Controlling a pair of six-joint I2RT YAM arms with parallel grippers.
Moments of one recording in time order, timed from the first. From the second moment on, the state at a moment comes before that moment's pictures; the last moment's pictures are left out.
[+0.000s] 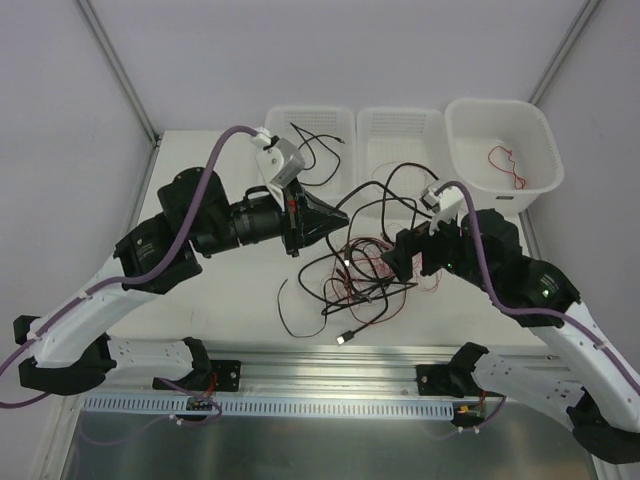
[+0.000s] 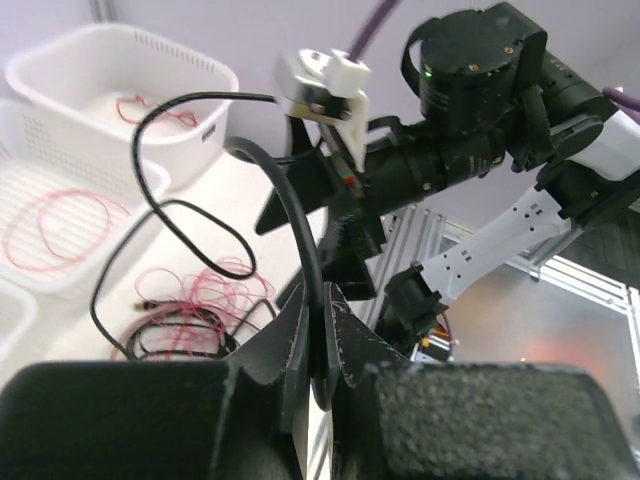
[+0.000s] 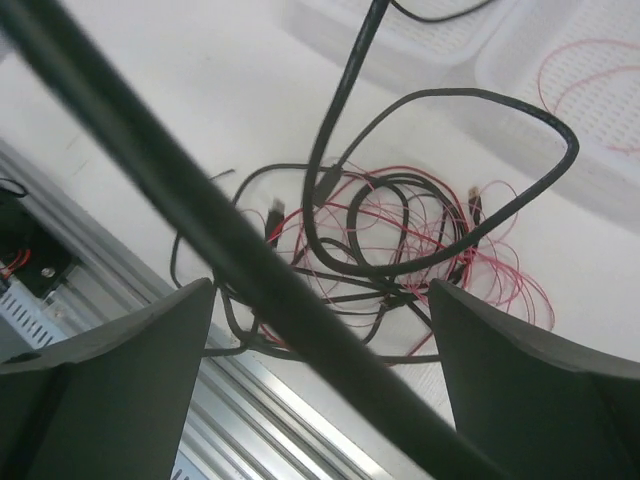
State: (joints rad) left arm -1.08 1.11 1.56 -0.47 0.14 -0.23; right arm 0.79 0.86 1.21 -0.82 0.09 0.18
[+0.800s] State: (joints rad) left arm -1.08 1.27 1.94 -0.57 0.10 -0.03; right arm 0.80 0.69 1.06 -0.70 -0.12 0.06
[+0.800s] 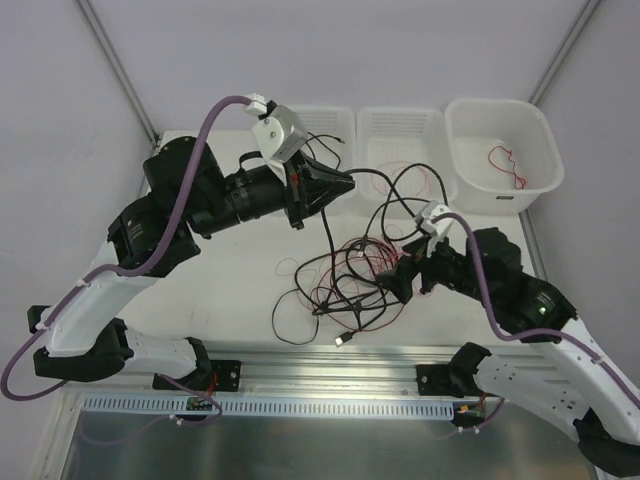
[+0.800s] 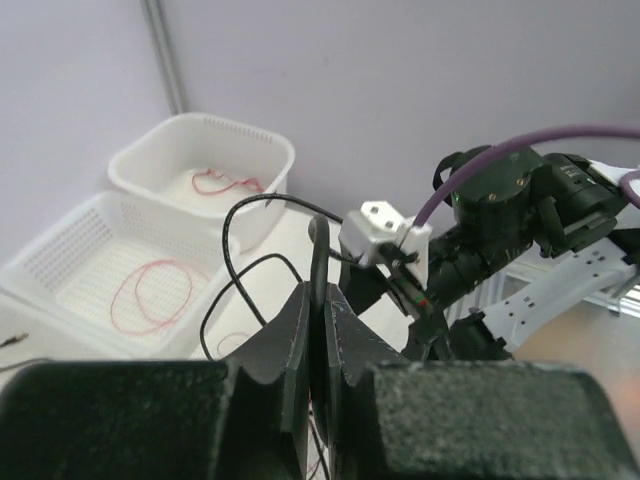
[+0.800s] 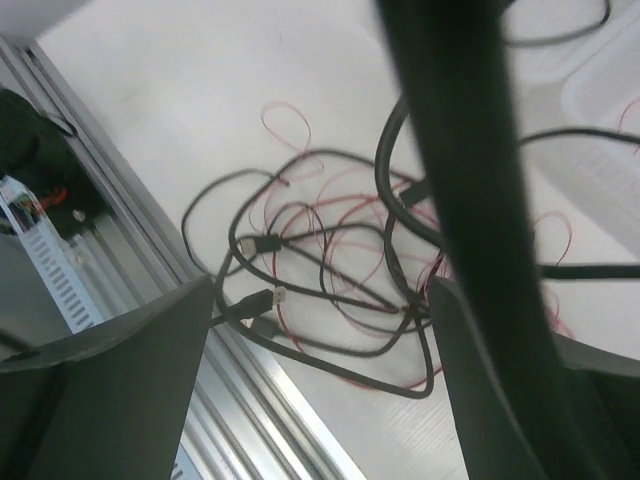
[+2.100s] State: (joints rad) left arm -0.89 1.05 1.33 -0.52 -0.08 -0.23; right arm 0.96 0.93 0.62 -0.59 -0.35 0.14
